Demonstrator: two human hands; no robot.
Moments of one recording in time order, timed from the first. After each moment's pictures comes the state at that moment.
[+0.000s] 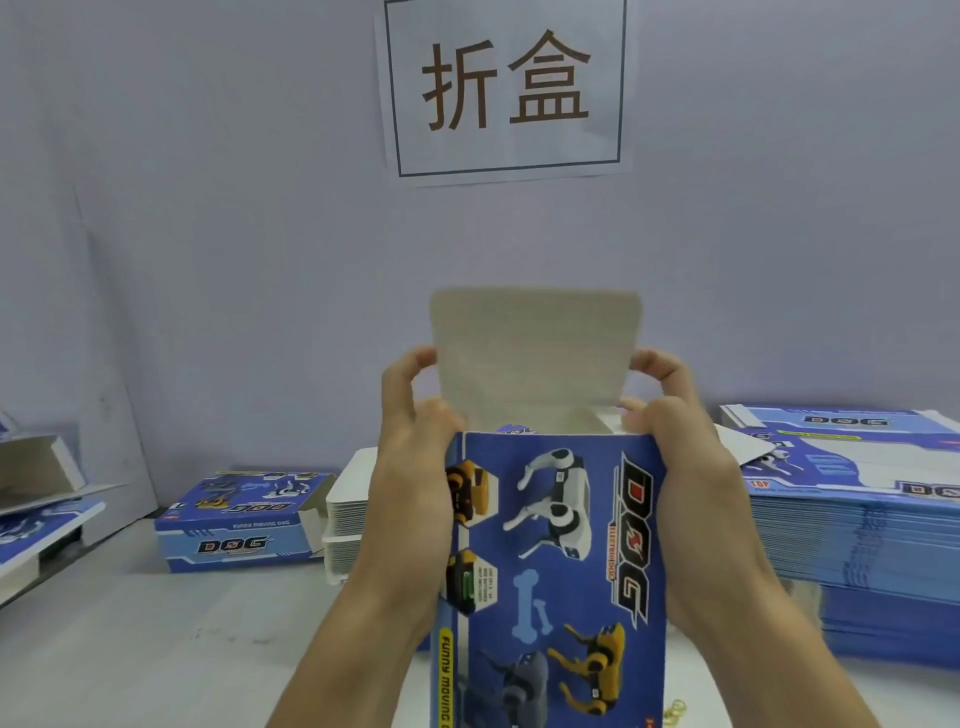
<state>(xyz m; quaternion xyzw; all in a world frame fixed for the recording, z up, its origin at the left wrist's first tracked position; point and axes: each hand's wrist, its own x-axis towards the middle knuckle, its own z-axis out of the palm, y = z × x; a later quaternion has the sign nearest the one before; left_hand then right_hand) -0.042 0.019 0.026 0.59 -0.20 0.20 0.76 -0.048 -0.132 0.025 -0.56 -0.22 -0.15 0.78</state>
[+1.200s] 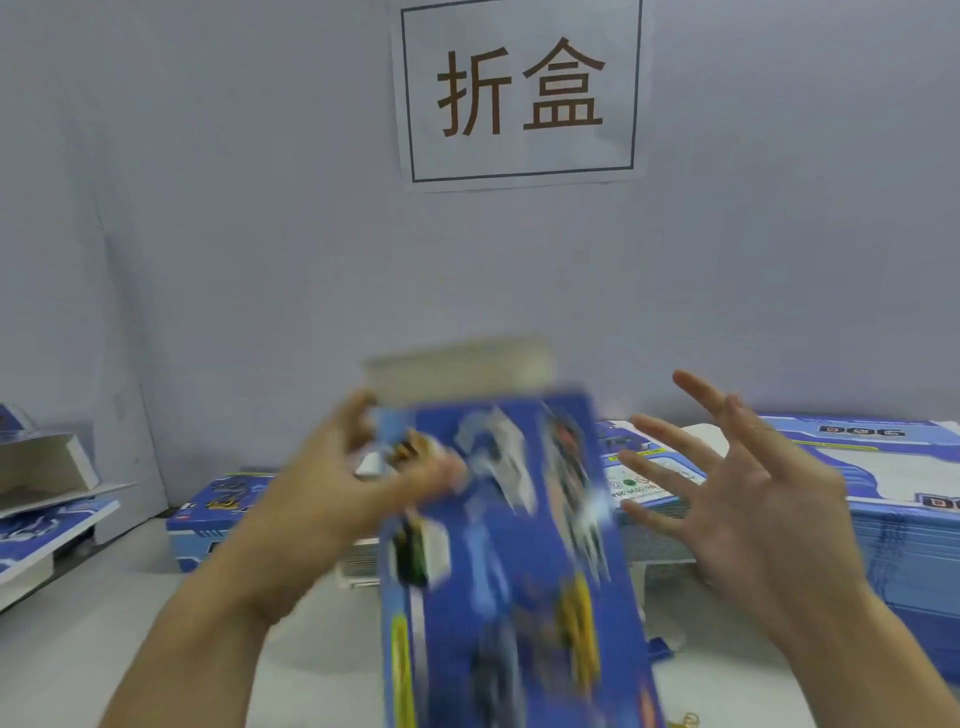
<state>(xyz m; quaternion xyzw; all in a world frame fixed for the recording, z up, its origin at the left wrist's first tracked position) -0.034 0.096 0.029 0.75 -0.20 0.21 0.59 -0.030 -0.181 0.013 -0.53 -0.14 -0.09 0.83</state>
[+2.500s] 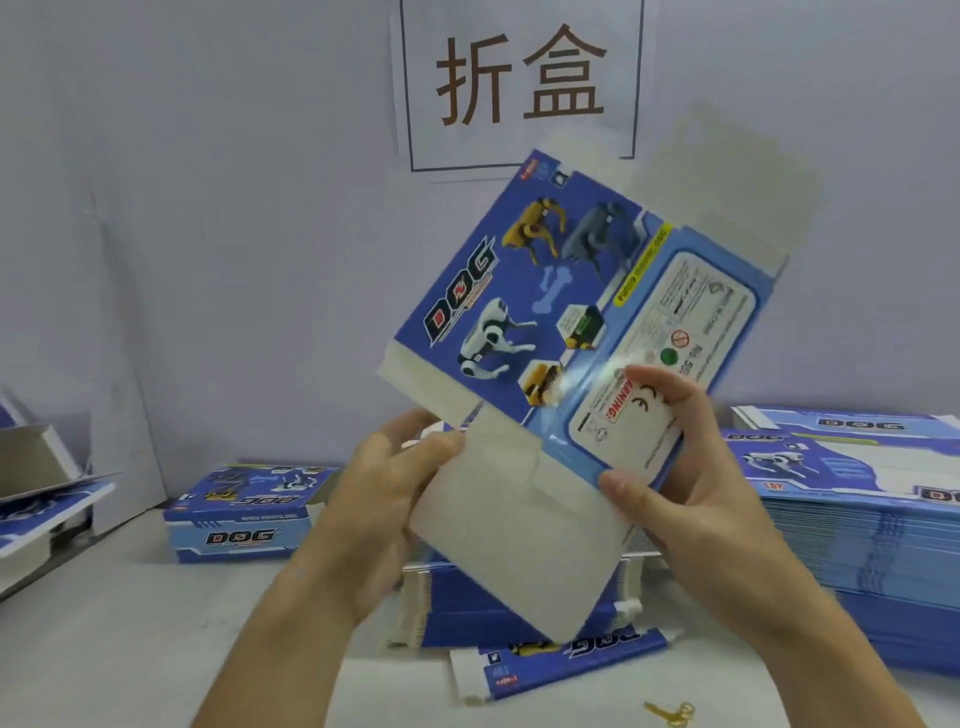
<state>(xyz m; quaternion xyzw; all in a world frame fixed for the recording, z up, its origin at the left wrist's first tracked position) -0.018 0.060 0.011 0.60 -0.12 0.05 0.79 -0.026 -0.163 0.001 -0.63 -0.28 -0.15 0.71</state>
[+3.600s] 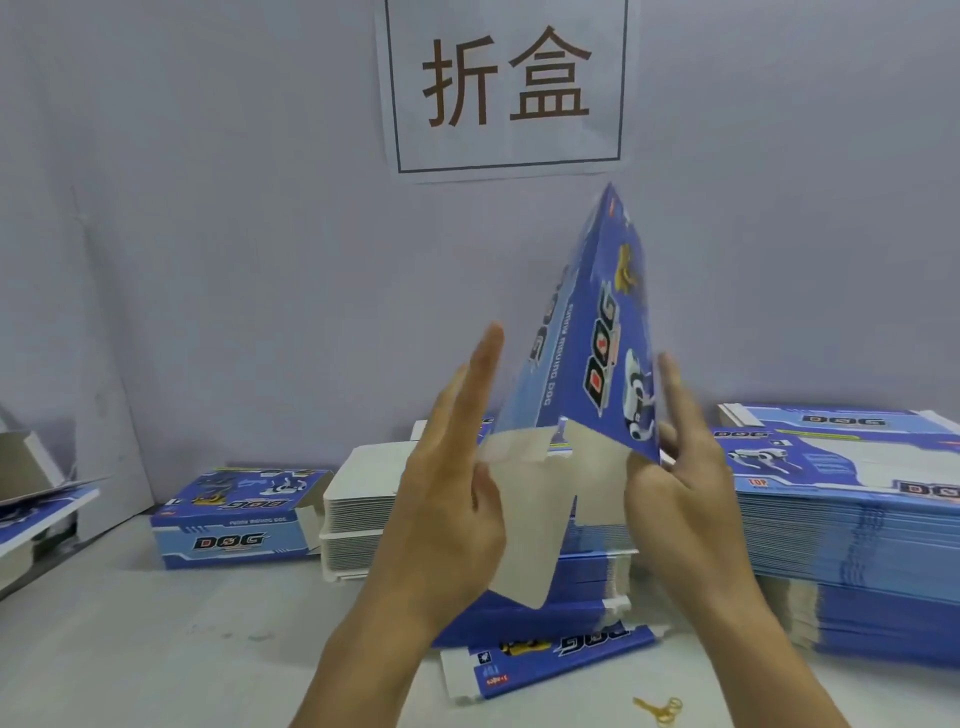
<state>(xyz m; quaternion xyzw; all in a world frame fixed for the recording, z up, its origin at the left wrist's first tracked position) -0.026 0.019 0.005 0.75 -0.32 0.35 0.45 -0.014 -0.147 -0.006 -0.69 -0.10 -0.33 0.63</state>
